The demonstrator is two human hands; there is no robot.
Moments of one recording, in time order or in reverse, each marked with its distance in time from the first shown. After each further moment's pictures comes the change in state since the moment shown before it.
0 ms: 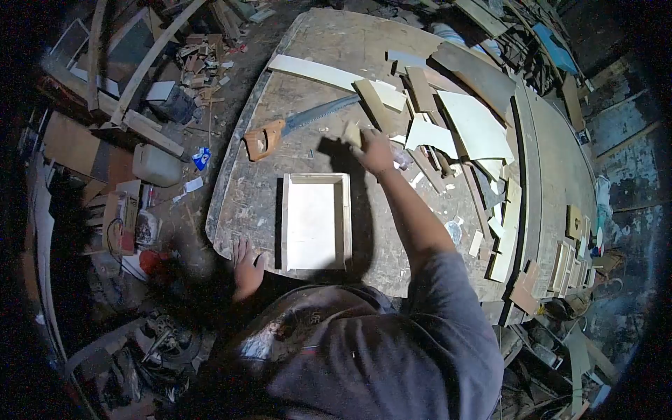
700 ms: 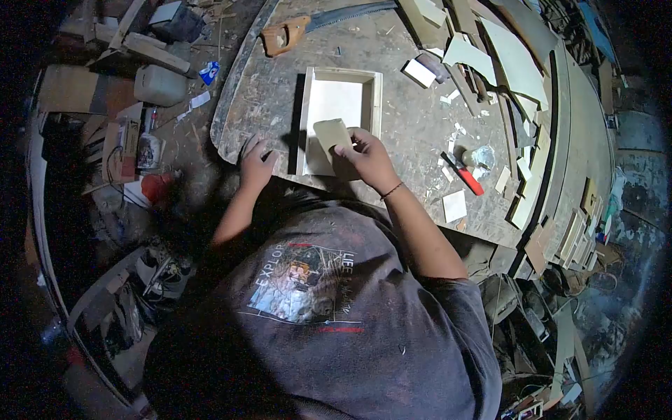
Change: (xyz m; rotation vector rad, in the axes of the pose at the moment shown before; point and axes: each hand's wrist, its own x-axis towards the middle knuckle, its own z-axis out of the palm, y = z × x) left_hand 0.017 -0.002 0.005 -0.215 0.107 0.000; right_hand -0.211 -0.136 -0.001 1.040 -0.425 0.350
